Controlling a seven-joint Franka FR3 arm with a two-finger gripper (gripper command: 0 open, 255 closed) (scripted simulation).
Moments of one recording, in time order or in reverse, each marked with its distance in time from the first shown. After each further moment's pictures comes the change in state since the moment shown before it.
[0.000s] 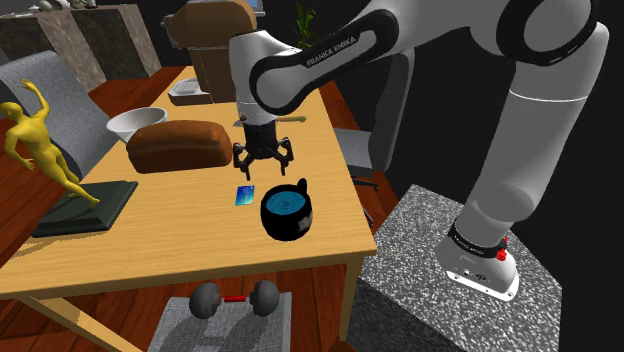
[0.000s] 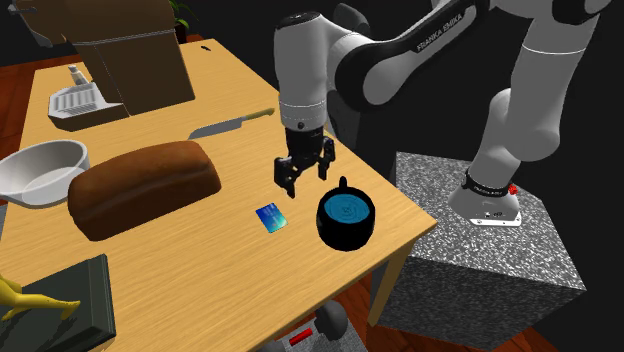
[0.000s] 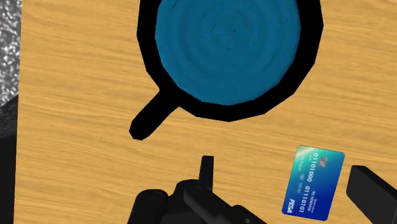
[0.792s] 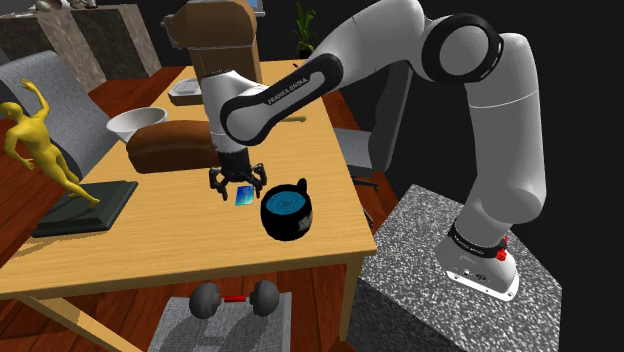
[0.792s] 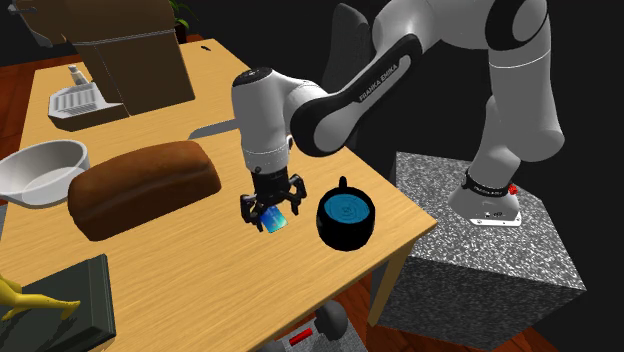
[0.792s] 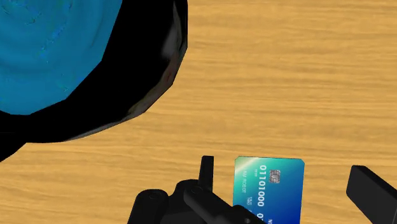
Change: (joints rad) arm 0.108 0.343 -0.040 0.255 -0.119 0.049 0.222
